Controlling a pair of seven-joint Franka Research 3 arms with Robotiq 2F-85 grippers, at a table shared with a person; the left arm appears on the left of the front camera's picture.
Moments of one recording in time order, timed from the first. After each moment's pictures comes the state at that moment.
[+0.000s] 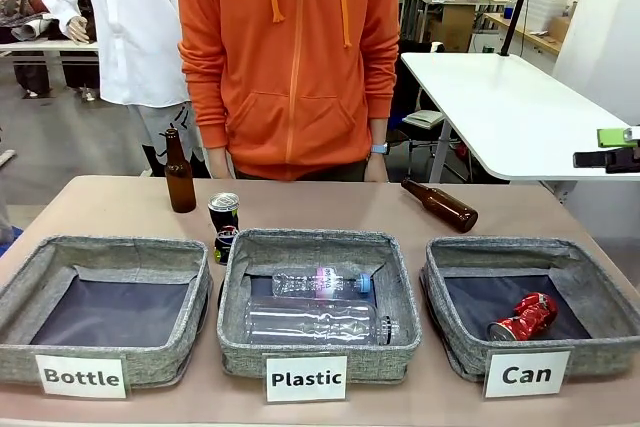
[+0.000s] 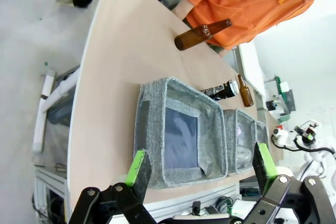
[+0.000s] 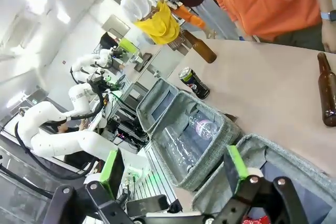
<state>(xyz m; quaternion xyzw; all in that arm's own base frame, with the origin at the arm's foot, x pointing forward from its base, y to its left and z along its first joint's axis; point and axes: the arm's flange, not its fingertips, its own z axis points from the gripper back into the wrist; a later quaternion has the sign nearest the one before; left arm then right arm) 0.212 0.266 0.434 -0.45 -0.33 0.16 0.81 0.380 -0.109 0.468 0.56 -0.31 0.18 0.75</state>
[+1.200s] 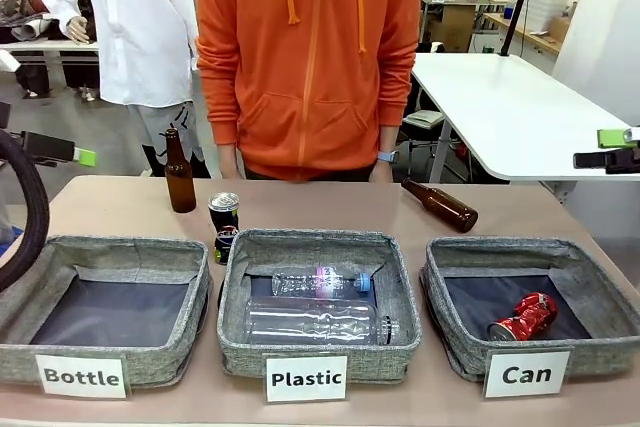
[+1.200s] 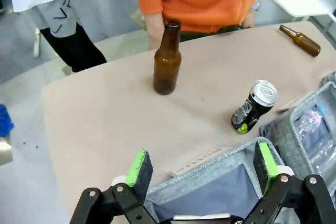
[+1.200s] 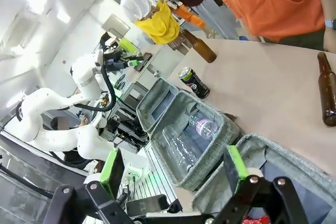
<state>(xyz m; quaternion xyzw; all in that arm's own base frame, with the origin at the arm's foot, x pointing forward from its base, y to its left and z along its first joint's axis) 0.390 0.029 0.470 -0.21 -0.41 -0.16 0.87 0.380 -0.109 0.467 0.56 -0.31 0.18 0.75</state>
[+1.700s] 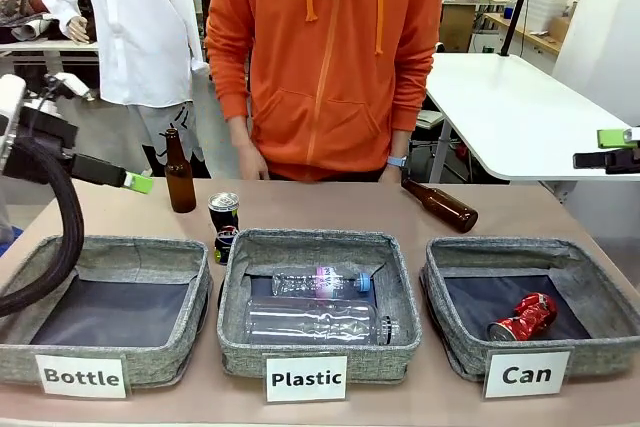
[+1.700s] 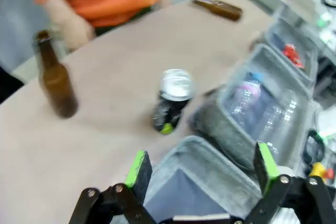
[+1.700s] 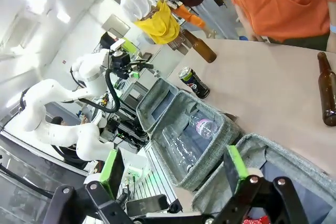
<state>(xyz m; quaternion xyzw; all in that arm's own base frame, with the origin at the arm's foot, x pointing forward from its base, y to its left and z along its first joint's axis) 0.417 -0.033 0.433 -0.35 -0.33 -0.32 0.81 0.380 -0.109 0.467 0.56 -0.31 0.18 0.75</state>
